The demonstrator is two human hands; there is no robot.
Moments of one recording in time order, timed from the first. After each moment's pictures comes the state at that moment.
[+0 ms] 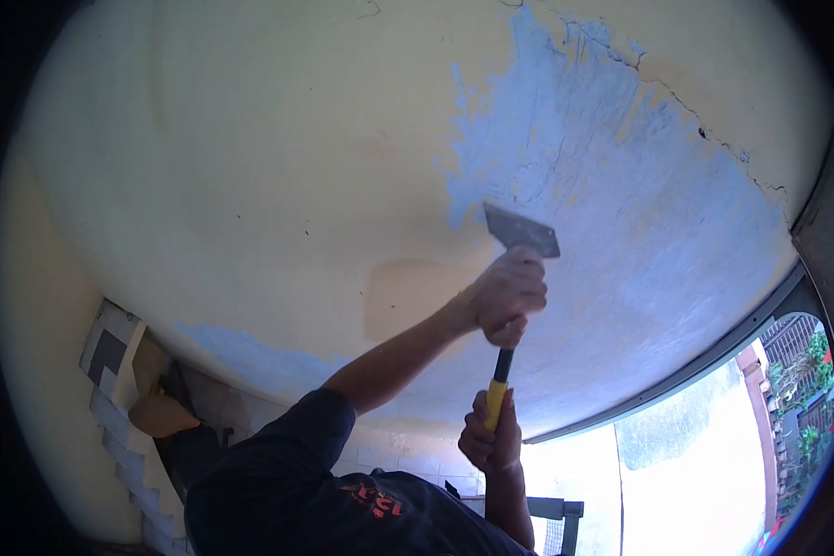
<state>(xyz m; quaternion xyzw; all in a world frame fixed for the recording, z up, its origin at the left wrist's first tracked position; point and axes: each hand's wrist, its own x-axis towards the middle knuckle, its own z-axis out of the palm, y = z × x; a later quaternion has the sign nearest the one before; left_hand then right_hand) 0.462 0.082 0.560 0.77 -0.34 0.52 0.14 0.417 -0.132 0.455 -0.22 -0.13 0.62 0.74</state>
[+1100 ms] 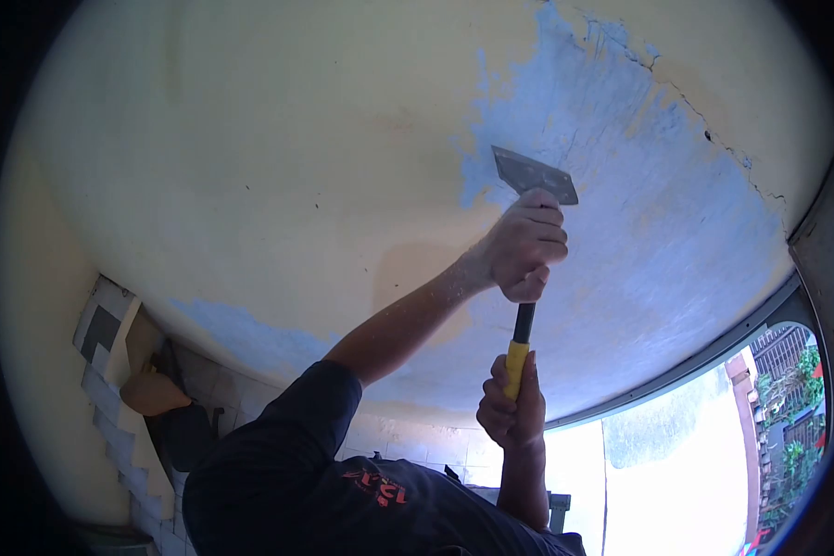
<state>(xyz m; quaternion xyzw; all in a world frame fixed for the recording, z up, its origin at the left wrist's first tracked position) 0.462 0.086 0.607 0.73 -0.32 0.60 0.09 0.427 -0.133 0.505 -0.28 -0.19 0.60 0.73</state>
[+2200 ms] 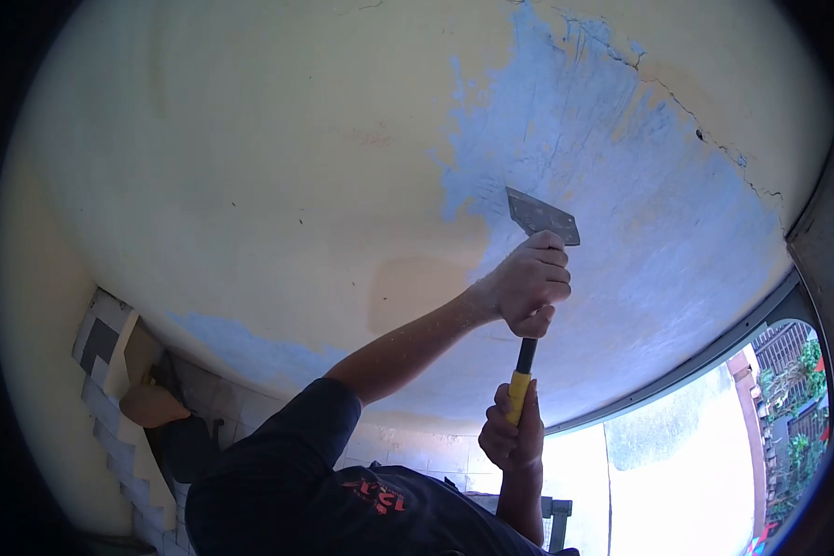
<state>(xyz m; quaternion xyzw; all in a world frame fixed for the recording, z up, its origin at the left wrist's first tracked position) 0.489 0.065 0.584 0.76 -0.34 0.55 0.12 0.444 -0.152 0.485 -0.19 -0.15 0.61 0.76</state>
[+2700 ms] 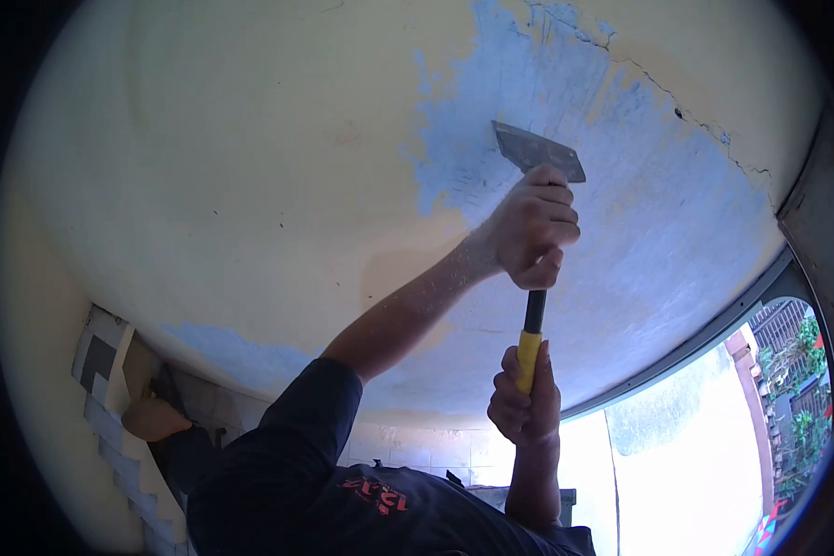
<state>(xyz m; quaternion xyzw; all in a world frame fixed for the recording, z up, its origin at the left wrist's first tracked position) 0.500 0.070 0.642 0.74 -0.35 0.58 0.07 0.457 -0.144 0.534 -0.25 -0.21 0.57 0.75</state>
